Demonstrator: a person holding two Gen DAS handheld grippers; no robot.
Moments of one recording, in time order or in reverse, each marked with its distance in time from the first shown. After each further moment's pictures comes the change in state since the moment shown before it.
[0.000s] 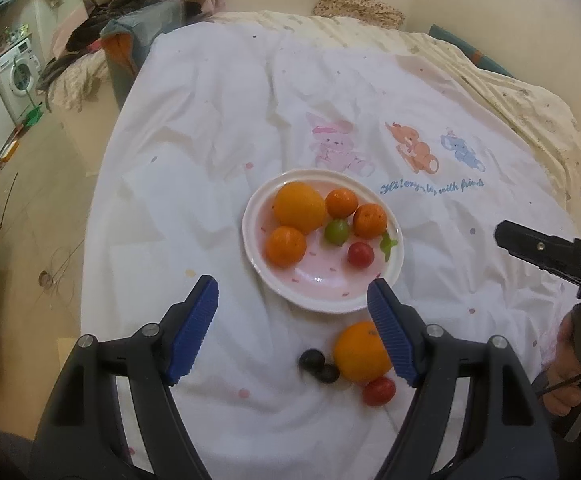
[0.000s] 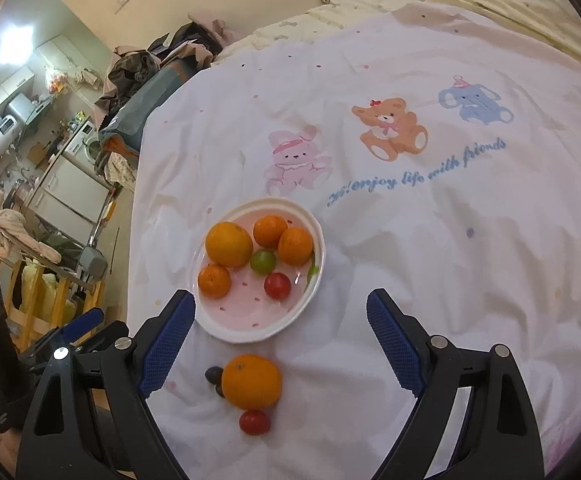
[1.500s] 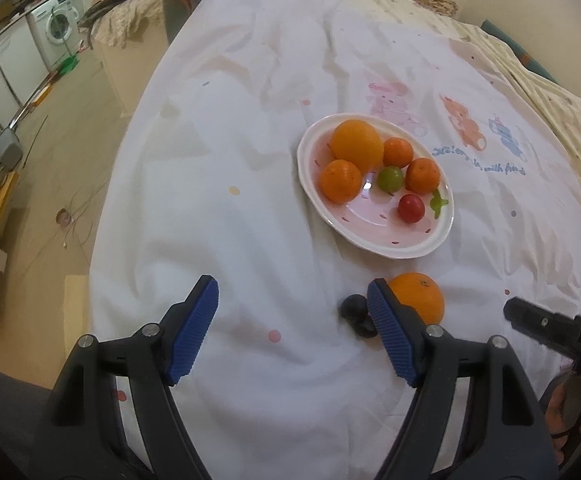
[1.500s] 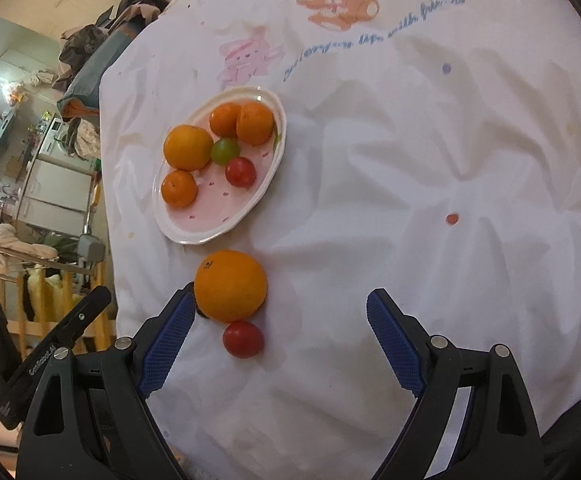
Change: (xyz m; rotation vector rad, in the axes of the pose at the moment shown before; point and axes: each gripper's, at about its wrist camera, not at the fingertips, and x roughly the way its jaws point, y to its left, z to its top) left arm 0.016 0.029 -0.045 -0.150 0.106 0.090; right arm 0.032 -0.025 -0.077 0.194 0.233 -0.006
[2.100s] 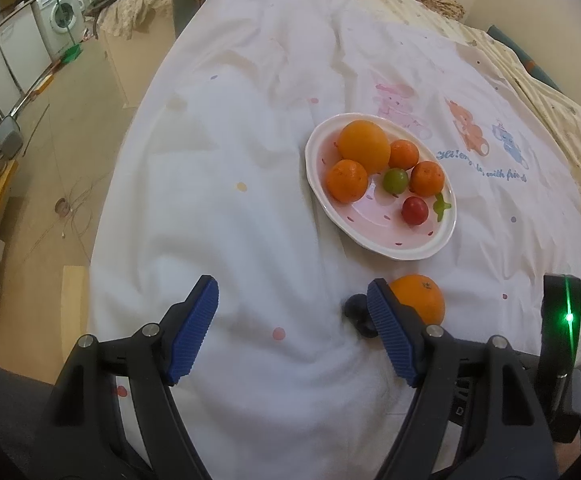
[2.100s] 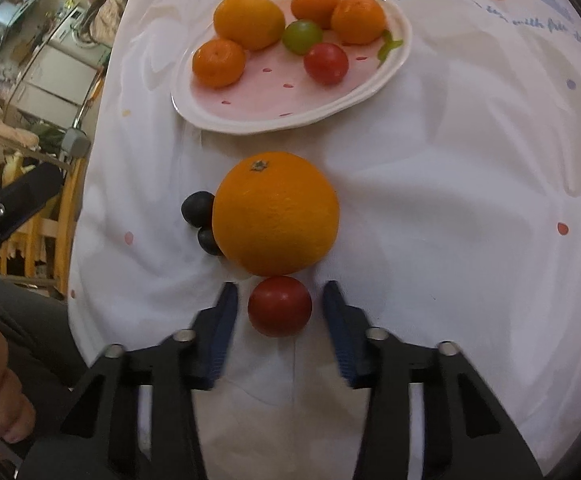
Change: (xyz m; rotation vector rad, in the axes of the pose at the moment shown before) left arm 0.000 0.008 0.002 -0.027 0.017 -0.012; right arm 0.078 0.058 -0.032 -0.307 0.209 -0.103
